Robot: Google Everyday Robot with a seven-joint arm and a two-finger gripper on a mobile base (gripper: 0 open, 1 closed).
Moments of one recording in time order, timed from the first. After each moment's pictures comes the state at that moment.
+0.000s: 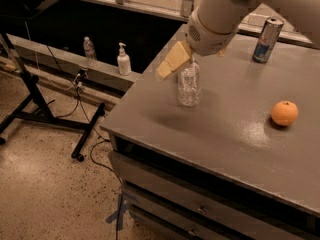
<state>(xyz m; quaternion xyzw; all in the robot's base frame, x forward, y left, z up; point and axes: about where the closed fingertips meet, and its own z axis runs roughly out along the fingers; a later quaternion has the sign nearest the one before) 0.578 -0.087 0.920 -0.27 0.94 0.06 0.19</state>
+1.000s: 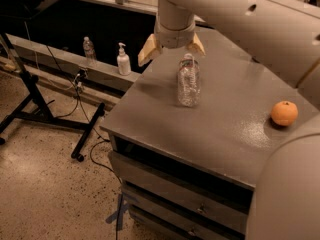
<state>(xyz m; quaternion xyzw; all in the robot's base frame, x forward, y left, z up) 0.667 -0.046 0.885 -0.08 0.98 -0.01 0.18</state>
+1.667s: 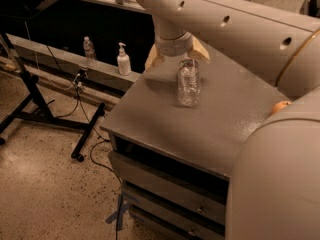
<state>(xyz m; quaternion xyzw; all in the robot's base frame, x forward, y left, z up) 0.673 -0.062 0.857 -0.03 0.98 -0.08 0.16</state>
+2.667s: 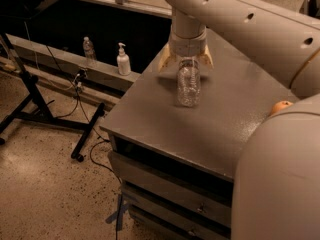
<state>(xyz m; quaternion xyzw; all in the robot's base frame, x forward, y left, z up) 0.676 -0.088 0.846 -0.01 0.99 -0.03 0.13</state>
